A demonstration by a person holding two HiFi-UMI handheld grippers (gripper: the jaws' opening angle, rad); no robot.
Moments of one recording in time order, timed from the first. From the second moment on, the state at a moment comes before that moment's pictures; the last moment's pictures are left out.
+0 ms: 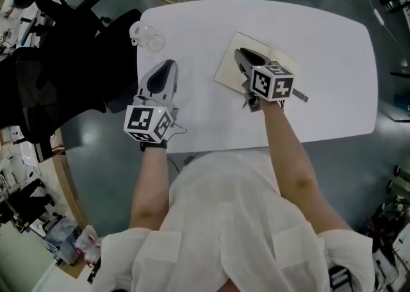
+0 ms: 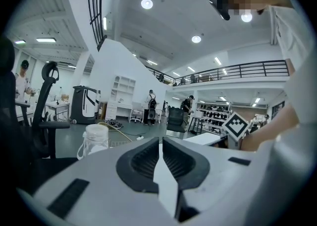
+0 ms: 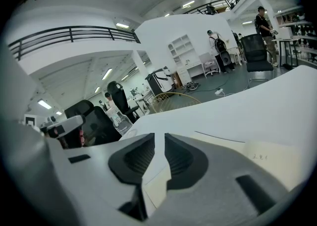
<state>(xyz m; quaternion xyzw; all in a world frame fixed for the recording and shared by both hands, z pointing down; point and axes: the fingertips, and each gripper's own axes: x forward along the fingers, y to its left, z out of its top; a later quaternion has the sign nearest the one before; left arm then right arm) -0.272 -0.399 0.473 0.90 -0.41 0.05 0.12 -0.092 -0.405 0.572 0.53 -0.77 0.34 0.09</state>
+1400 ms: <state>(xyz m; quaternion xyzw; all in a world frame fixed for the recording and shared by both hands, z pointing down) -0.199 -0.393 0.345 0.94 -0.33 -0.04 0.04 0.087 -0.284 0.400 0.71 -0.69 0.14 -0.01</state>
